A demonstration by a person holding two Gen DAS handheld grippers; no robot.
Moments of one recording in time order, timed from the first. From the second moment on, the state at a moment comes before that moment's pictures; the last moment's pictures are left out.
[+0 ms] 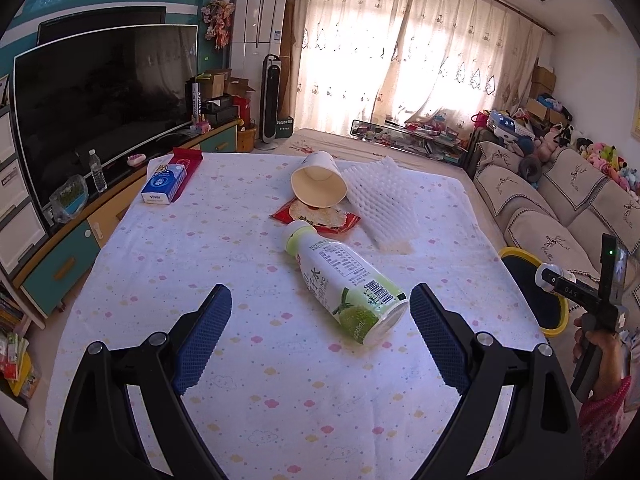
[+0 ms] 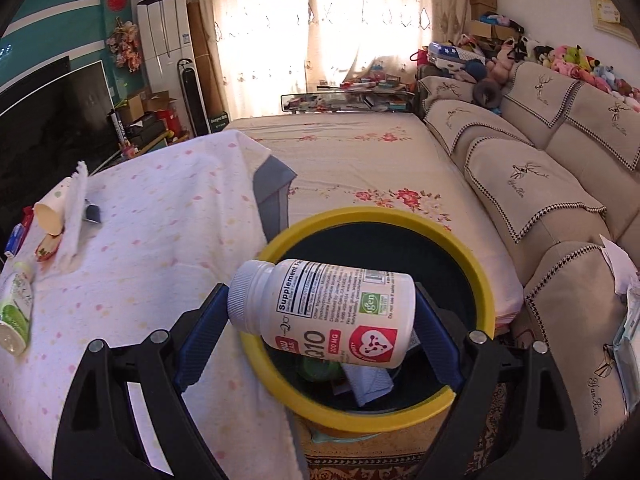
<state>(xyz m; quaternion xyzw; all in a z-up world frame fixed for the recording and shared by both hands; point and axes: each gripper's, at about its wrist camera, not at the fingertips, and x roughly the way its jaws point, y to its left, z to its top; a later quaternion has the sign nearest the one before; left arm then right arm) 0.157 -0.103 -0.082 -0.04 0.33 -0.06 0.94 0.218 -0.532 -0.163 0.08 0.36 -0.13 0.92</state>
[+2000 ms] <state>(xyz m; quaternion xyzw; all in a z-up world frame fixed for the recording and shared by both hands) 0.272 -0.105 -0.138 0.02 0.41 0.01 0.91 0.233 -0.524 -0.182 0.09 0.38 -0.11 0.91</state>
